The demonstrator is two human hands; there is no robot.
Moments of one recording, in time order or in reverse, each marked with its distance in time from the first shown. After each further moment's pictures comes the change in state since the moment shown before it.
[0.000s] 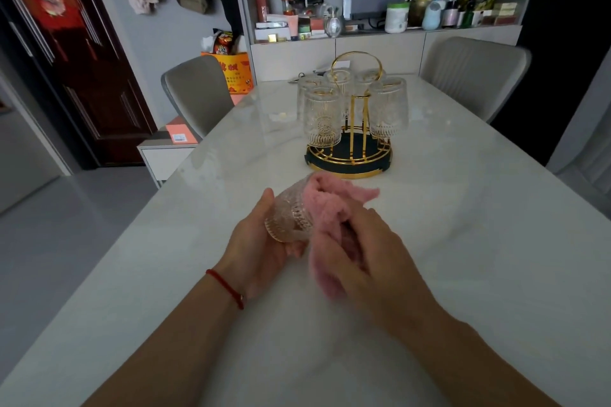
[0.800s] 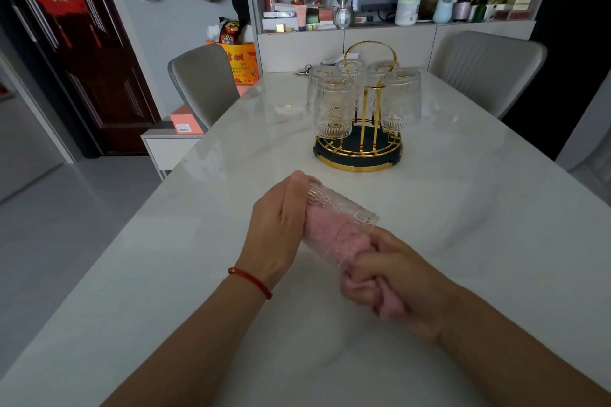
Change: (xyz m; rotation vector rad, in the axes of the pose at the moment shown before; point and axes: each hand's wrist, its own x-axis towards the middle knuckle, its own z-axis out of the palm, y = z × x) left_hand -0.008 -0.001 0.014 0.686 0.154 0.478; right_hand -0.001 0.008 -0.001 0.977 -0.359 0.667
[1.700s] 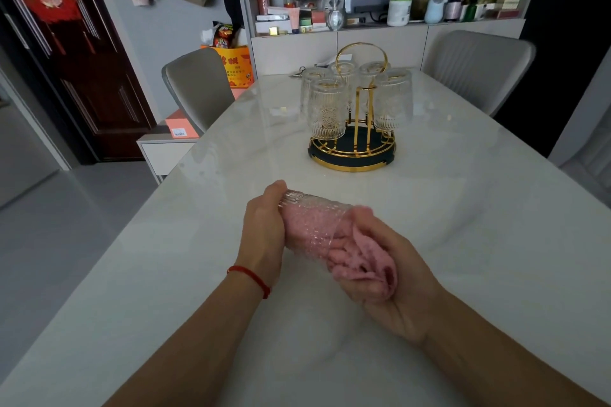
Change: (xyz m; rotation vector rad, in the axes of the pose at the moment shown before) left_hand 0.005 0.012 0.005 -0.394 0.211 -0.505; right_hand -0.003 -0.006 0.017 0.484 0.064 0.028
